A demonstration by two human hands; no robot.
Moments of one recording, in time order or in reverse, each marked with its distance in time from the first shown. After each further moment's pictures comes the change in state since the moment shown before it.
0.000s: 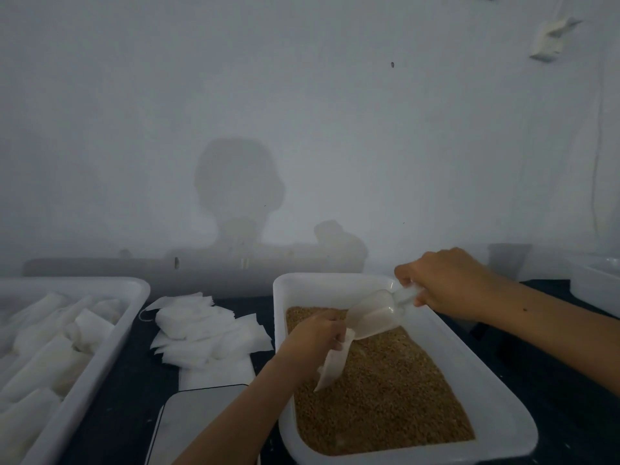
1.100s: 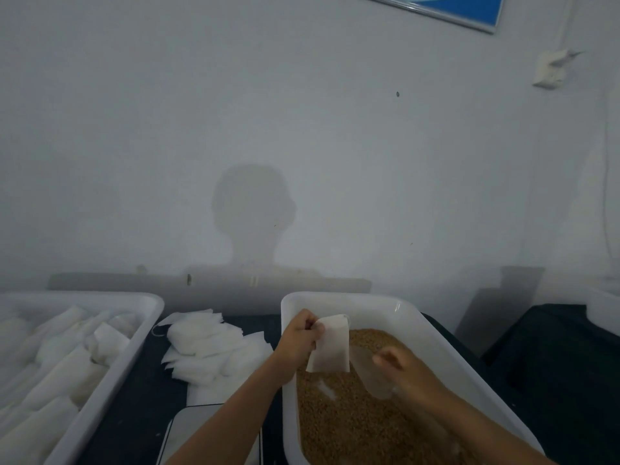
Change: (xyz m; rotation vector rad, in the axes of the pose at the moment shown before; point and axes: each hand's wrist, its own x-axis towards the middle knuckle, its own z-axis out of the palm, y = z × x) left_hand -0.005 -0.006 -0.025 -0.997 0.243 -0.545; right_hand -0.006 -0.074 0.131 1.187 -0.091 0.443
